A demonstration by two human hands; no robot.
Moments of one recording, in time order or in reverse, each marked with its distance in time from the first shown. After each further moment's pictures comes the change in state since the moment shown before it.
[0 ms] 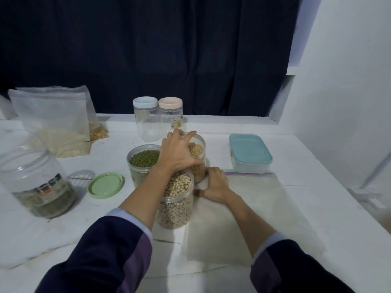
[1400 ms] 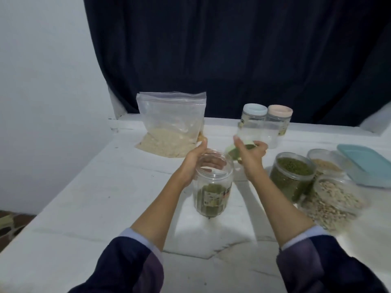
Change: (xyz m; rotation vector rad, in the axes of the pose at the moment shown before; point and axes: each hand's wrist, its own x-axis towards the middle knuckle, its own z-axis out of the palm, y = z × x) left_hand -0.104 -0.313 -0.132 -1.416 -0.262 -0.327; right_hand 0.044 -0.328 0.111 0.976 0.435 0.157
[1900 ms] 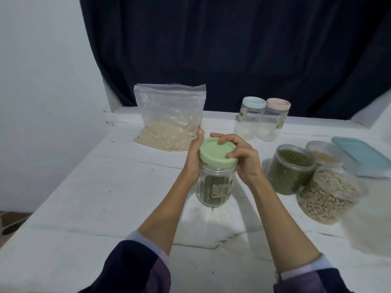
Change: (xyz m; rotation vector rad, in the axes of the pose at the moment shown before) left_hand -0.009 -0.010 0.005 -0.304 0.045 0.183; right_hand -0.056 -0.013 0.009 0.409 -0.598 -0.188
